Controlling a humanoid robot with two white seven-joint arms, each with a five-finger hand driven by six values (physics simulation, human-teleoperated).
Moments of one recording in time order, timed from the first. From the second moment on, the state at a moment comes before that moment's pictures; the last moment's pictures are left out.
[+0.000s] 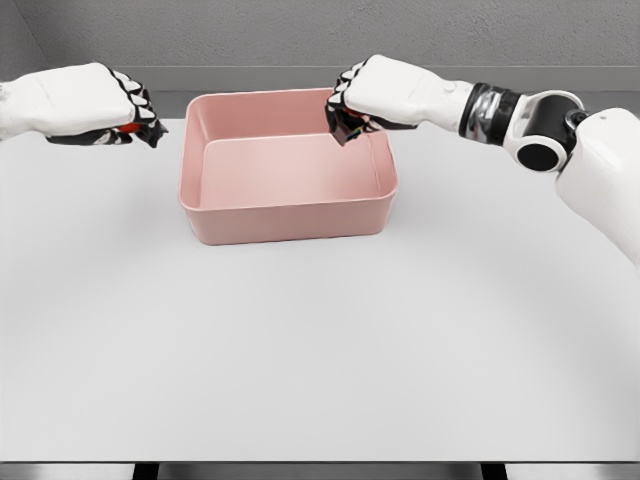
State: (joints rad) left arm -1.00 0.98 -0.88 -1.46 -0.38 -0.61 -0.36; right arm -1.04 -0.47 0.93 -1.12 0.58 -0.61 0.12
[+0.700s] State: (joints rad) left arm -1.05 0.75 -0.93 -1.40 -0.40 -0.61 -0.36; right arm -1.02 -0.50 0.89 -1.03 0.57 -0.61 0.12
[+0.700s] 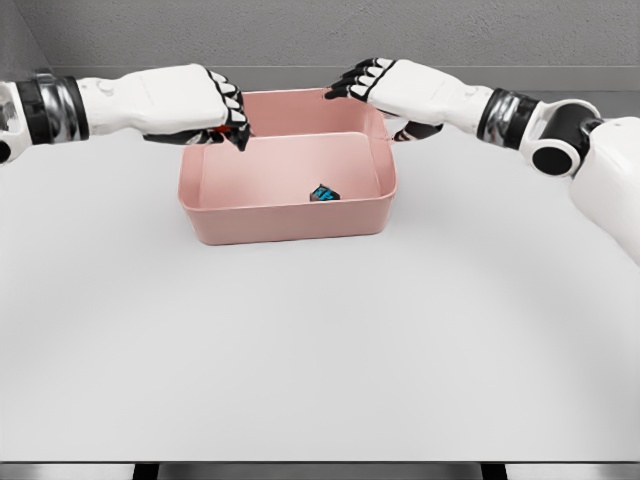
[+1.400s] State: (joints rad) left arm -1.06 0.47 -0.95 -1.19 -0.56 -0.47 -0.35; right arm -0.65 -0.76 0.56 -1.06 0.57 -0.61 0.11
